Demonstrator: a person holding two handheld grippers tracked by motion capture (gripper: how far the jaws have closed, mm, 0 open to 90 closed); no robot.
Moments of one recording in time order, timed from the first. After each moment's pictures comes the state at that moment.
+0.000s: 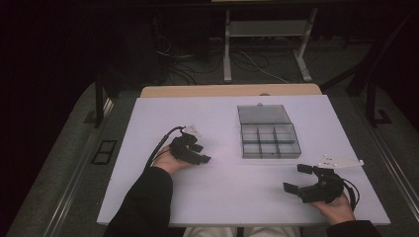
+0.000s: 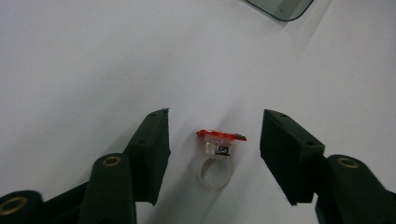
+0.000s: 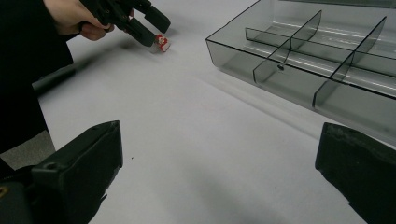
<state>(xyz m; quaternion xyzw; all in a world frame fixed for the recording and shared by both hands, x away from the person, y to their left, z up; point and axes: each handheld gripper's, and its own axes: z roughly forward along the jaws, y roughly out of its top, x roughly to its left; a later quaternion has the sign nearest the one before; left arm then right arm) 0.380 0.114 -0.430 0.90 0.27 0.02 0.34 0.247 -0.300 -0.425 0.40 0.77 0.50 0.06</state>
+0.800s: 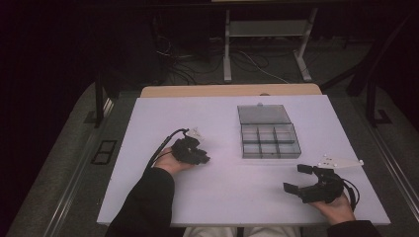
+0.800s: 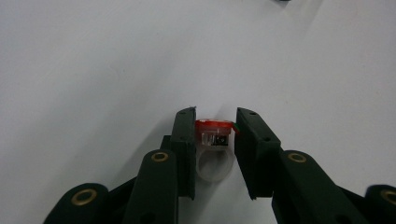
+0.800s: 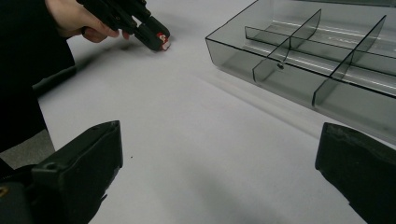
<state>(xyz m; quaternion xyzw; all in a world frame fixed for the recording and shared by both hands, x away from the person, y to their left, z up) 0.378 0.109 -0.436 0.91 0.25 0.03 0.32 0.246 -0.301 -0.425 0.40 0.77 0.50 0.05</state>
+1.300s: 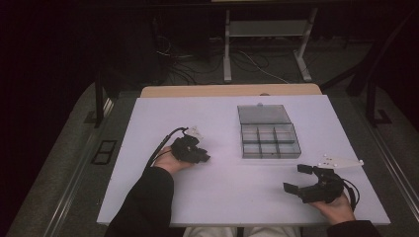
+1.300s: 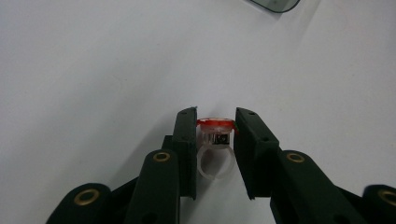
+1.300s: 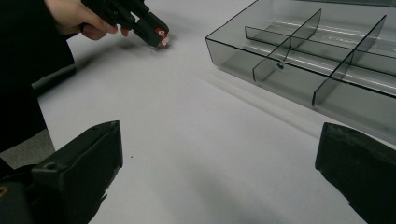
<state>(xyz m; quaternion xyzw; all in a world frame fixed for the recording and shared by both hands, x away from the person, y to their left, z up) 0.379 0.109 -0.429 0.91 0.25 0.02 0.34 0.246 -0.301 -0.425 0.40 0.77 0.50 0.05</state>
